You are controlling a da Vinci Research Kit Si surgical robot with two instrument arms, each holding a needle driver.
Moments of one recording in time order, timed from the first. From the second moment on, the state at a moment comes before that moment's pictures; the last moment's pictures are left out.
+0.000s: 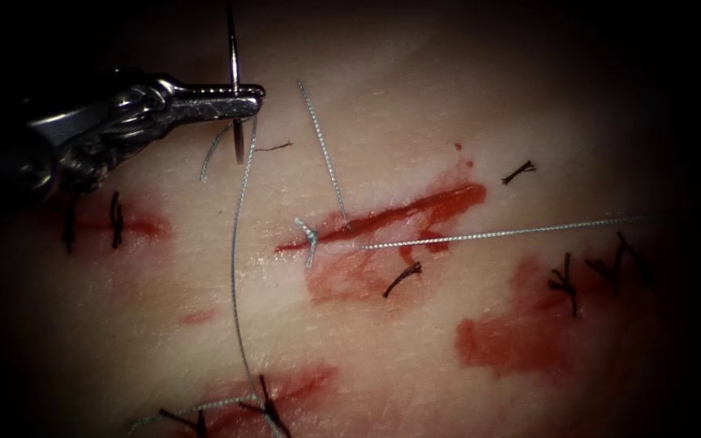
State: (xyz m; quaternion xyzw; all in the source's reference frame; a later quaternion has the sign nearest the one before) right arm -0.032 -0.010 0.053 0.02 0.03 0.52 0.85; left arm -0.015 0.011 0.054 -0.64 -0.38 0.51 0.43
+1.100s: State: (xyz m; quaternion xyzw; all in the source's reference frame) right arm -0.032 -0.010 0.052 0.01 0.02 0.49 0.87; left arm -0.014 0.010 0.055 -0.61 -0.37 0.55 0.44
